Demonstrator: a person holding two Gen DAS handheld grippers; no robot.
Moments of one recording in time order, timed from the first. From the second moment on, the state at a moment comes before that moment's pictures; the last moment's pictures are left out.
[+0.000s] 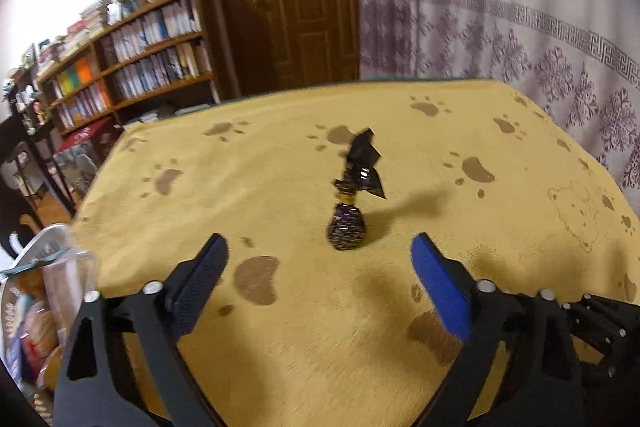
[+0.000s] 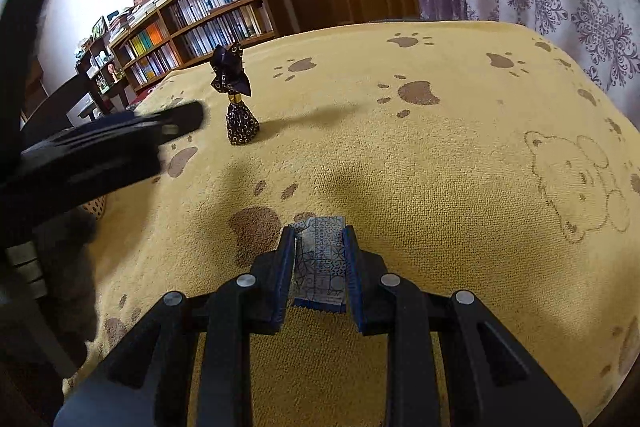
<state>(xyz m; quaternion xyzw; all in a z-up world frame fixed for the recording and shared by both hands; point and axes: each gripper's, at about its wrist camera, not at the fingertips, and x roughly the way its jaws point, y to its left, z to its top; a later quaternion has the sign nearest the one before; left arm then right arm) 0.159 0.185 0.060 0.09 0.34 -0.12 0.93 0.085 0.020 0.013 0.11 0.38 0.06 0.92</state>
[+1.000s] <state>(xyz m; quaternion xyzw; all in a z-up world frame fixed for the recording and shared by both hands) 0.205 0.187 0.033 0.03 0.39 -0.16 0.91 0.085 0.020 0.013 0.11 0.38 0.07 0.91</state>
